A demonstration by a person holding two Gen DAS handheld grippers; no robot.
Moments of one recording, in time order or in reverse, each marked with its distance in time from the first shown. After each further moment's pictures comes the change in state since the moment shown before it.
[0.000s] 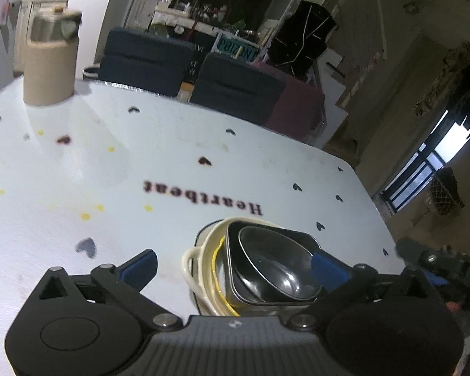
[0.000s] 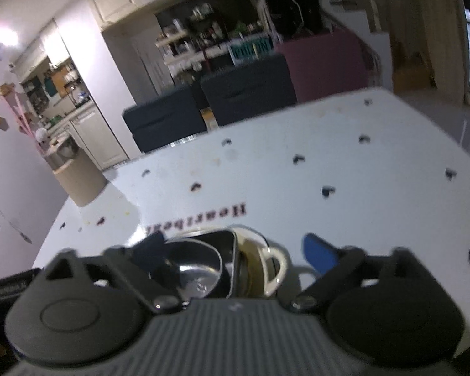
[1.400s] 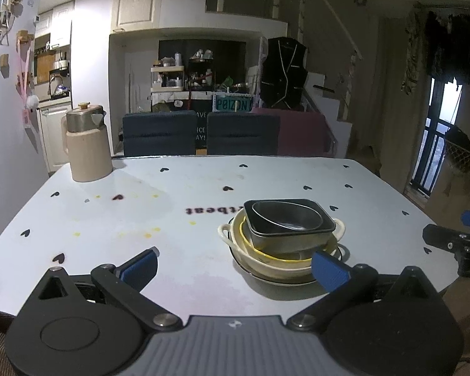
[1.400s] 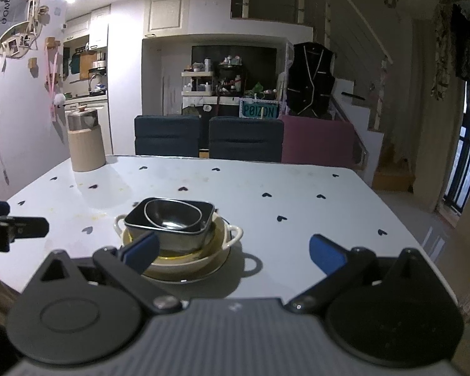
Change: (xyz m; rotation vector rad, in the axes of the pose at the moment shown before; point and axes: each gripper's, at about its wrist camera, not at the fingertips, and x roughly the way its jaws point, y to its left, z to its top) left arm -0.111 -0.033 -0.120 0.295 -0.247 0.166; right arm -0.129 0.010 -0.102 -0.341 -0.225 -0.135
